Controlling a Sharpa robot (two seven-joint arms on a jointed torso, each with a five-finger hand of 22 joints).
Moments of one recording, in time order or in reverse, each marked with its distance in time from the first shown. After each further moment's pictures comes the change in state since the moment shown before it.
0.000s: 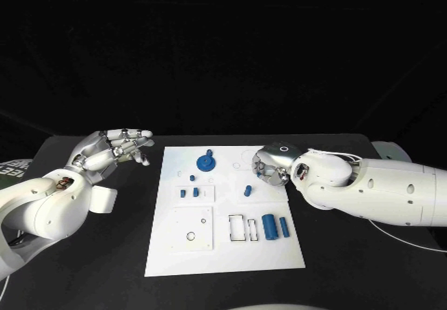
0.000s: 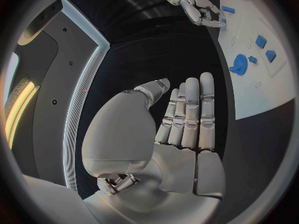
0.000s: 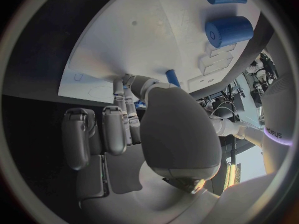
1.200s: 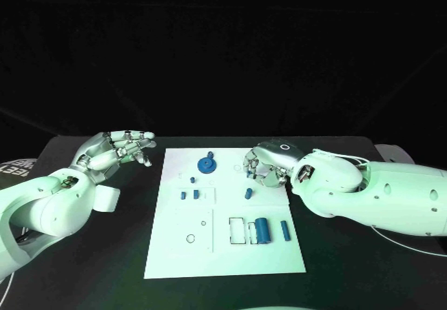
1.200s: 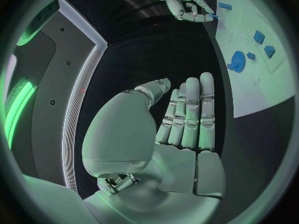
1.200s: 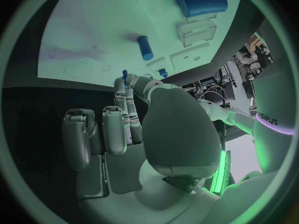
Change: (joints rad) left arm -0.001 0.011 -0.001 -0.029 0.000 0.000 -0.014; left_hand 0.007 0.001 0.000 -0.006 0.000 -0.009 0.009 -0.006 -0.003 -0.009 0.009 -0.003 -0.002 0.000 0.000 -0.004 -0.002 0.000 0.000 0.000 -0.004 -0.001; right arm 0.031 -0.038 0.007 0.166 0.040 -0.096 0.005; right_hand -0.038 0.005 -0.006 0.003 -0.025 0.001 -0.006 0.000 0.007 0.013 -0.002 -0.009 0.000 0.004 -0.003 0.004 -0.001 0.000 0.004 -0.003 0.015 0.000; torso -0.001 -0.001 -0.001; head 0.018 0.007
